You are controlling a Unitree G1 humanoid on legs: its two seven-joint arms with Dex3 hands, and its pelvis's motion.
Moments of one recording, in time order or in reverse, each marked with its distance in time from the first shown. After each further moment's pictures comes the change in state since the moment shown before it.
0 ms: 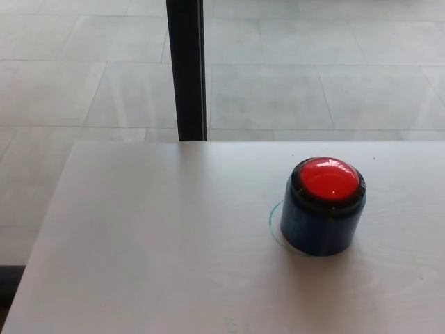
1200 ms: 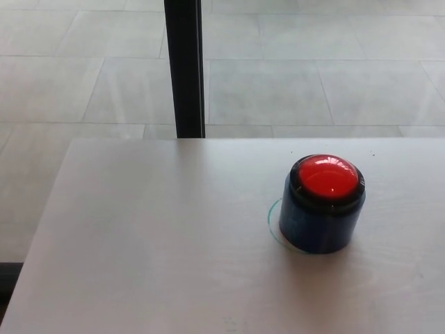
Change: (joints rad) left_arm -0.144 0.104 0.223 0.171 -0.118 0.029 0.060; right_arm -0.906 -0.349 -0.217 -0.382 0.382 0.266 -0.212
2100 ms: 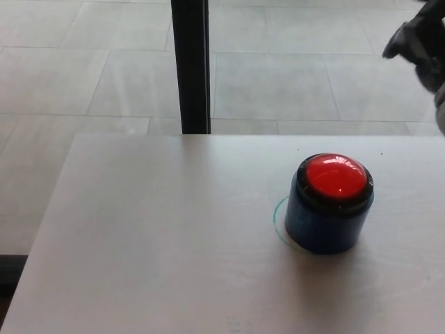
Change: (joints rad) left_arm -0.014 0.008 -0.040 0.005 -0.015 0.013 0.006; right_arm -0.124 0.446 0.594 0.194 -0.110 -0.057 0.171
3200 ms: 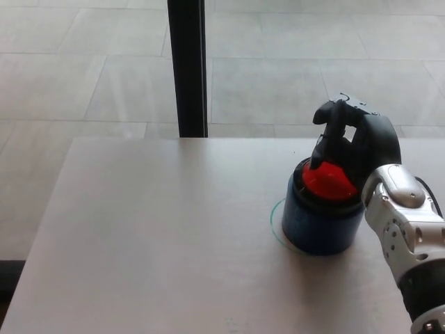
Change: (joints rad) left_arm -0.003 0.000 -0.021 0.000 -0.026 0.001 0.009; right_arm 0.215 0.129 0.169 0.121 -0.183 -0.203 0.108
